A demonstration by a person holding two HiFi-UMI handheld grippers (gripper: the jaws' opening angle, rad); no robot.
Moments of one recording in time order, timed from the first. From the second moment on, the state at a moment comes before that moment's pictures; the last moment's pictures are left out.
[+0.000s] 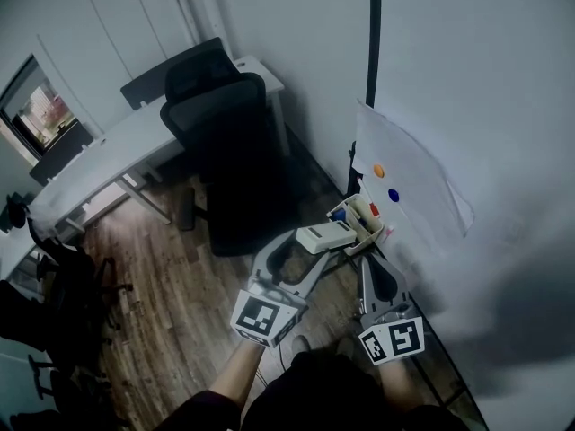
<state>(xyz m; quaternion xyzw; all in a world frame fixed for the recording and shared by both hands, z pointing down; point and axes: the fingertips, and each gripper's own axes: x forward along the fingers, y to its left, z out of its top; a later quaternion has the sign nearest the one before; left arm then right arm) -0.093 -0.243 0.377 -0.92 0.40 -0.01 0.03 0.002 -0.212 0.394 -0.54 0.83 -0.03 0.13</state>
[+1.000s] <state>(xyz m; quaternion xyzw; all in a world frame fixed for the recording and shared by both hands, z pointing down) -0.076 -0.288 0.410 -0.94 0.34 -0.09 0.02 0.011 -0.229 0.416 -0.59 0.80 -0.04 0.12</state>
